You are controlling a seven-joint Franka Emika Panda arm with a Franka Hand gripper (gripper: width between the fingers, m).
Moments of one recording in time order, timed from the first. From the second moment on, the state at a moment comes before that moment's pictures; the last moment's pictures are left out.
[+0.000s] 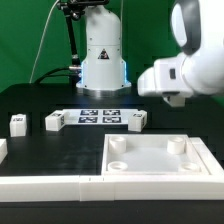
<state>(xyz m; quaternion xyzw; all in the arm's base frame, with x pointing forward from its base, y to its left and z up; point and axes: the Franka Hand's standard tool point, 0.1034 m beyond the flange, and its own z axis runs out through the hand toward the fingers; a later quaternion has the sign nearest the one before) 0.380 0.155 0.084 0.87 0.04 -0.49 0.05</state>
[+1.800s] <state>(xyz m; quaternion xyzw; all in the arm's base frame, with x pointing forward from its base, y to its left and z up) 0.492 0.151 0.121 0.99 0.09 0.11 -0.04</state>
